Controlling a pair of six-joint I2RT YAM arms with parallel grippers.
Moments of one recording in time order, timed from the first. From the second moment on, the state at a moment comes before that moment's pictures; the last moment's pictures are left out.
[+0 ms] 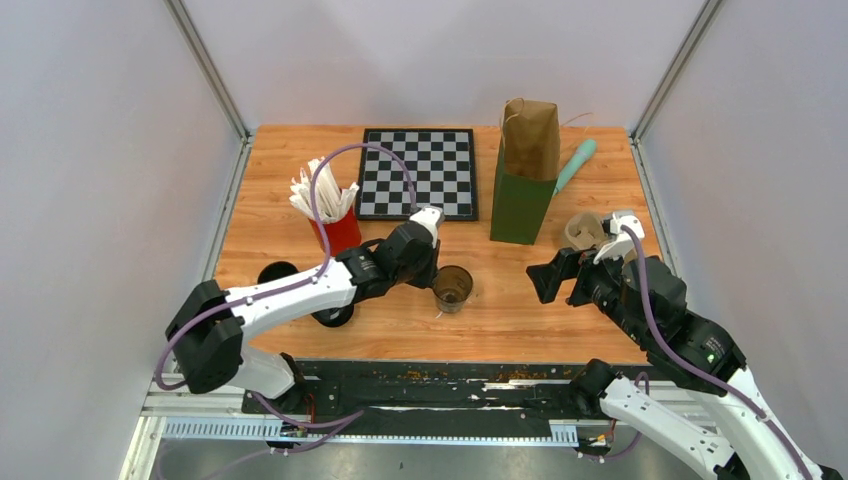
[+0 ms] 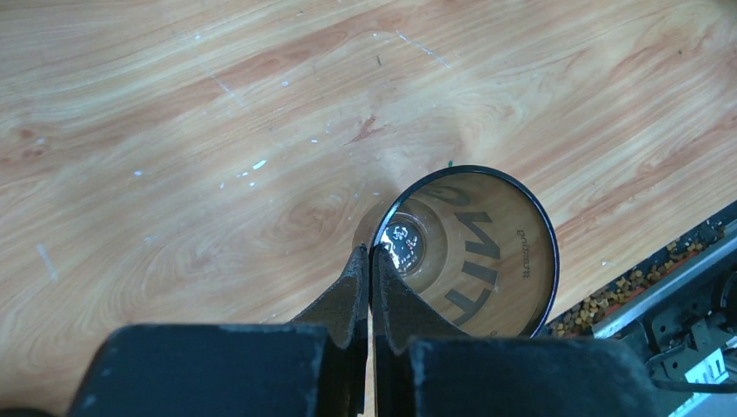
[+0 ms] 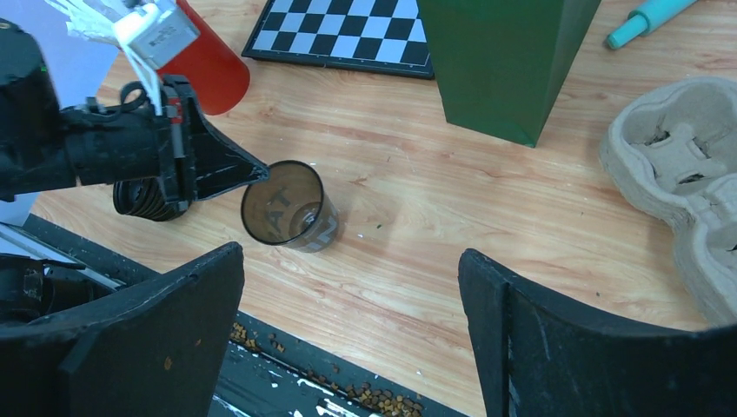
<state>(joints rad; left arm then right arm) -0.94 1.38 0.96 -0.30 -0.17 -0.51 0.73 0.53 1.01 -0.82 0.25 0.41</state>
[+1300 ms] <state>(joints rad) -0.93 1.14 1.03 -0.82 -0.52 -0.50 0.73 0.52 0.95 -0.85 0.22 0.43</state>
